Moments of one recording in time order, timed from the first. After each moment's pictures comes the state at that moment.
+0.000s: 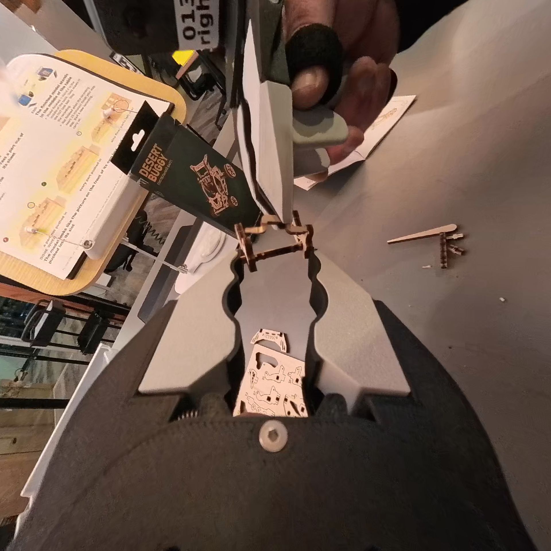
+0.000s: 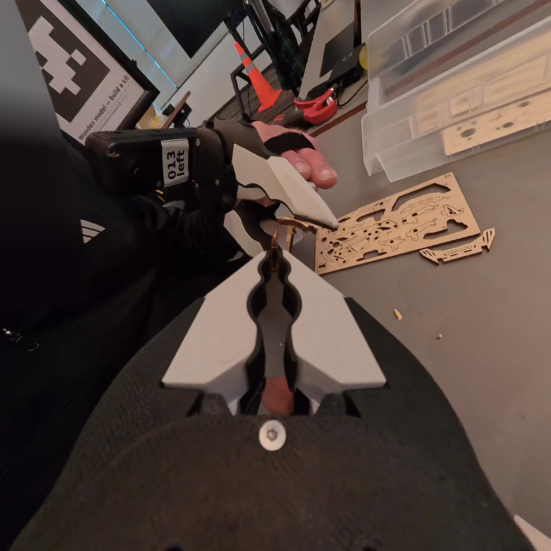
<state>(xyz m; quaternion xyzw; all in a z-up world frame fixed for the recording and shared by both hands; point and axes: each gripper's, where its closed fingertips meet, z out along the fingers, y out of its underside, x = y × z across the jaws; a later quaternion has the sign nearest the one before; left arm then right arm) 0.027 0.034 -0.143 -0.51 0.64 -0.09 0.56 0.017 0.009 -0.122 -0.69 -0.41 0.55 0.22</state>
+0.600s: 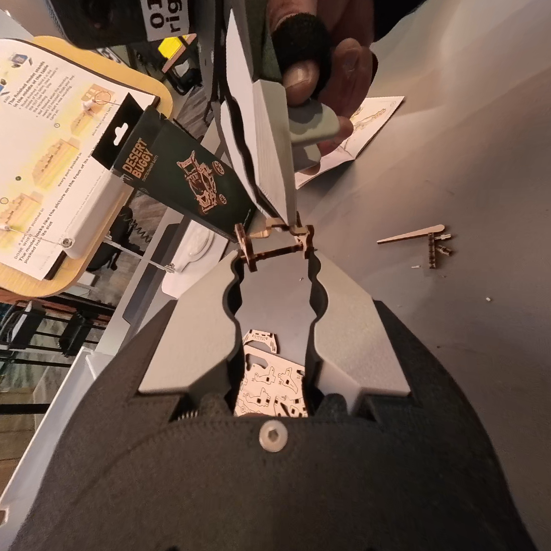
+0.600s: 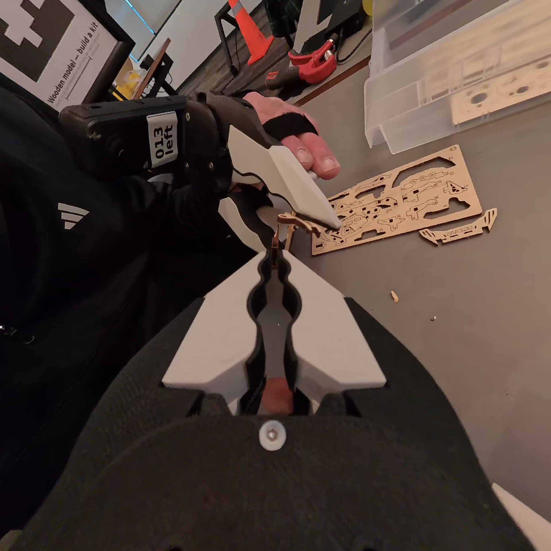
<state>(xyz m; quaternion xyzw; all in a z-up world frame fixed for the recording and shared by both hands) 0.030 0.031 -0.150 -0.52 0.65 -0.11 0.55 0.019 0.005 -0.130 -0.71 -0.44 0.52 0.19</state>
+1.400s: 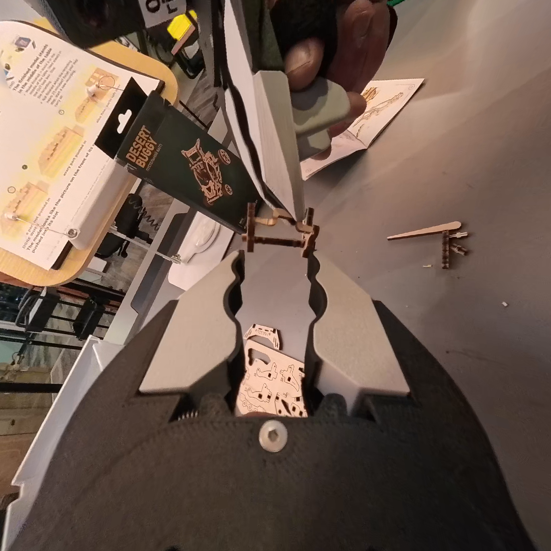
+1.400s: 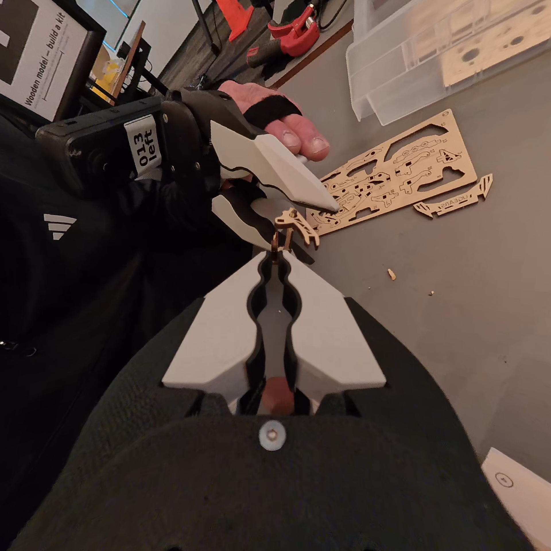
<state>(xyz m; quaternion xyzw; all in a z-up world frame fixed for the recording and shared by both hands) 0.032 0.038 -0.154 -0.53 0.64 -0.08 0.55 0.026 0.007 -0.137 -0.74 -0.42 0.50 0.15</state>
